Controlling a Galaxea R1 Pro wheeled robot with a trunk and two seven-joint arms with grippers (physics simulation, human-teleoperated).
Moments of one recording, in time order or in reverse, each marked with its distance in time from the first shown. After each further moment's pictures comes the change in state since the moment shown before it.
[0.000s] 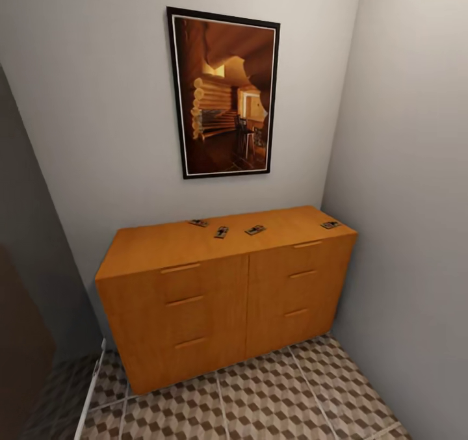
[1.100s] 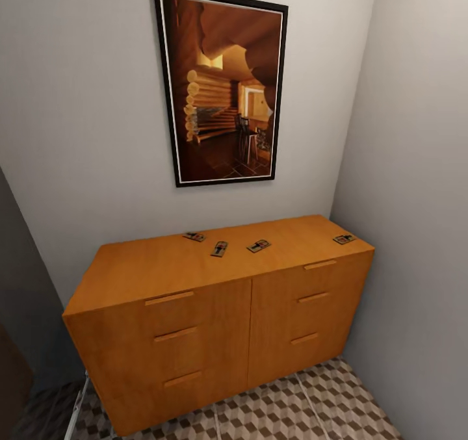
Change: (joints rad) left arm 0.000 0.000 0.001 0.000 -0.001 -0.001 0.000; right arm 0.000 -0.001 0.001 0.000 0.001 0.000 0.000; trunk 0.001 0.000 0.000
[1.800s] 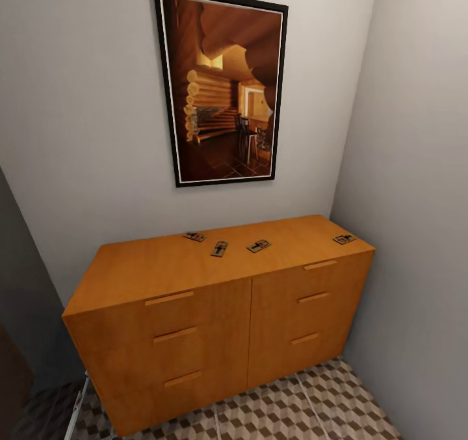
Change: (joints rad) left arm 0.000 -0.001 0.000 0.000 0.000 -0.001 0.001; right arm 0.000 0.000 0.007 0.000 0.008 -0.014 -0.002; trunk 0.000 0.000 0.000
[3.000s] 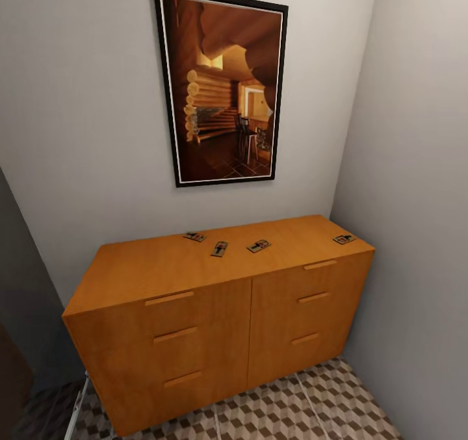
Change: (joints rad) left arm 0.000 -0.096 -0.017 -0.391 -0.027 0.128 0.011; right arm 0.000 -0.018 -0.011 -0.177 -0.003 0.022 0.005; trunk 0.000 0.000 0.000
